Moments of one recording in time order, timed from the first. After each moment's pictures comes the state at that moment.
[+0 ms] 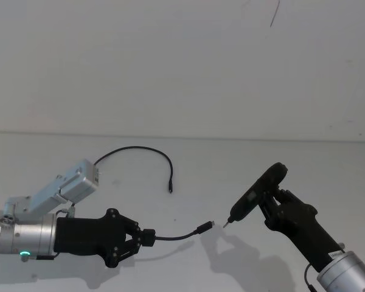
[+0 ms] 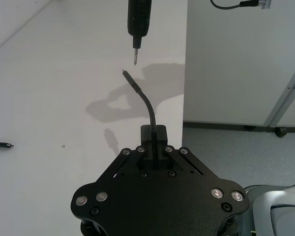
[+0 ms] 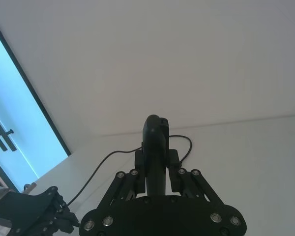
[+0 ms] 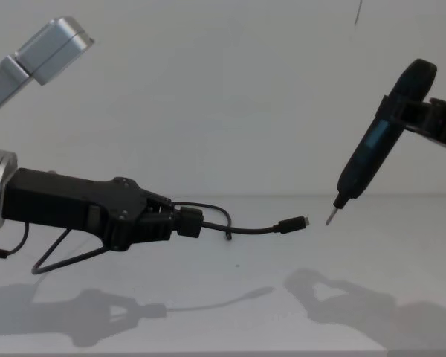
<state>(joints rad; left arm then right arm) -0.62 0.55 0.59 -1.29 -0.47 0.03 -1.12 -0.01 0.29 -0.20 -1.84 0.65 0.13 0.23</state>
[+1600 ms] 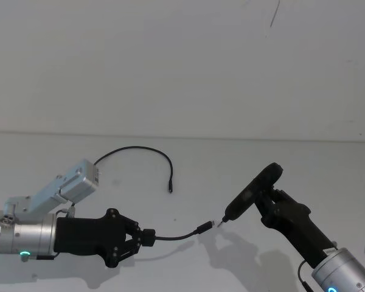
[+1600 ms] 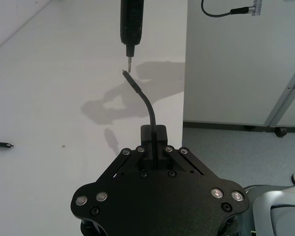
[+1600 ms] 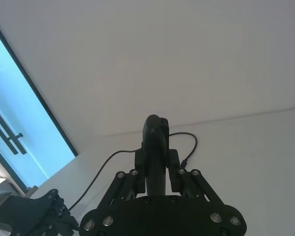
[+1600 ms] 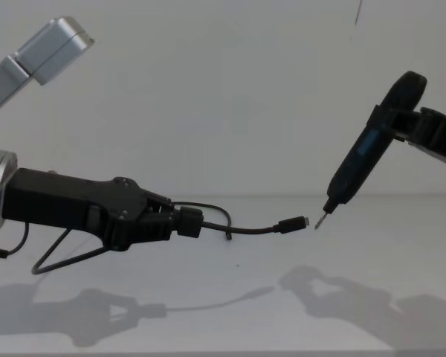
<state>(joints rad) -0.62 0.55 0.59 -1.29 -0.47 0.03 -1.12 0.04 0.30 -0.23 -1.77 0.72 0.11 0.25</state>
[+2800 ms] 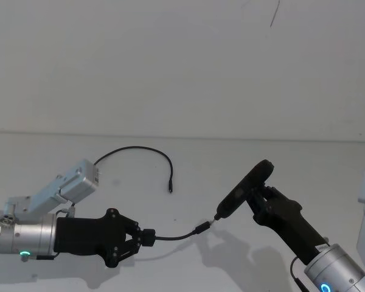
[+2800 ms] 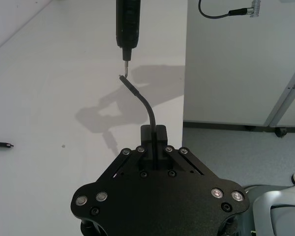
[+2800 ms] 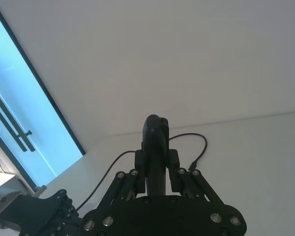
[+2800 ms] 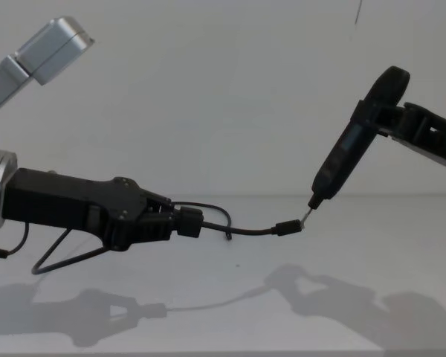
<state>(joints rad) -0.62 0.55 0.59 -1.29 -0.47 0.03 -1.12 0.07 0.32 -0.26 -1.75 0.75 0.10 0.25</state>
